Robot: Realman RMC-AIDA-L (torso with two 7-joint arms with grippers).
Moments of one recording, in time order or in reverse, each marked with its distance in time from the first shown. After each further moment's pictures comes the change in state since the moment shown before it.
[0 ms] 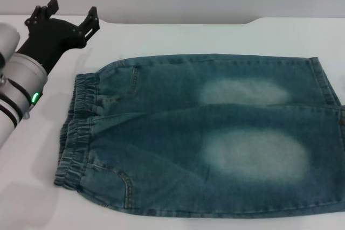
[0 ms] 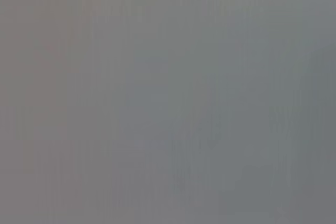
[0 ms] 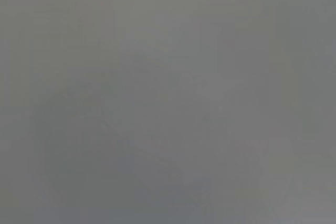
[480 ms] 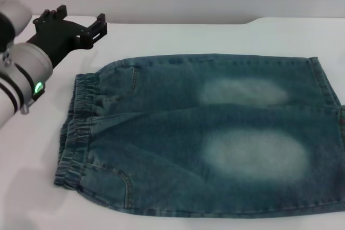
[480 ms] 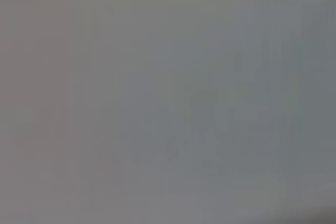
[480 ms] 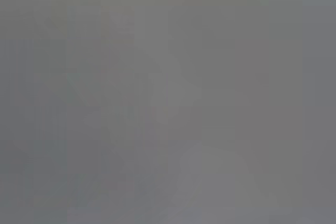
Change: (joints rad) left arm 0.029 -0.027 -0.080 -0.245 0.022 -0.407 0.045; right arm -0.199 -0.001 0.670 1.051 -0.496 1.363 -0.266
